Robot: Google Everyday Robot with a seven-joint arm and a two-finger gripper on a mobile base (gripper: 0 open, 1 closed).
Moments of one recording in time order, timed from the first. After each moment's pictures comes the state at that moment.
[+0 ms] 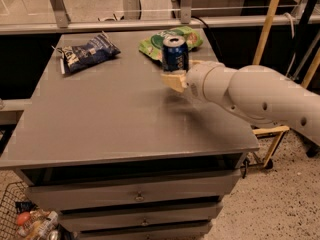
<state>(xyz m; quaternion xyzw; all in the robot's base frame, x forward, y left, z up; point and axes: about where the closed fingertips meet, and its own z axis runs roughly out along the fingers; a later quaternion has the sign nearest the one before) 0.632 -0.058 0.887 -0.27 0.76 0.12 0.58</state>
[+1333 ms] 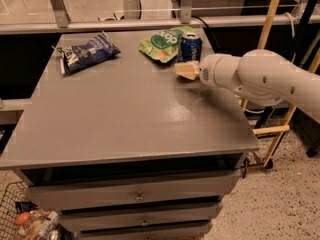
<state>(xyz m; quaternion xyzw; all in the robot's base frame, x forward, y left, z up) 0.710 -0.103 0.855 -0.21 0.80 0.17 0.54</state>
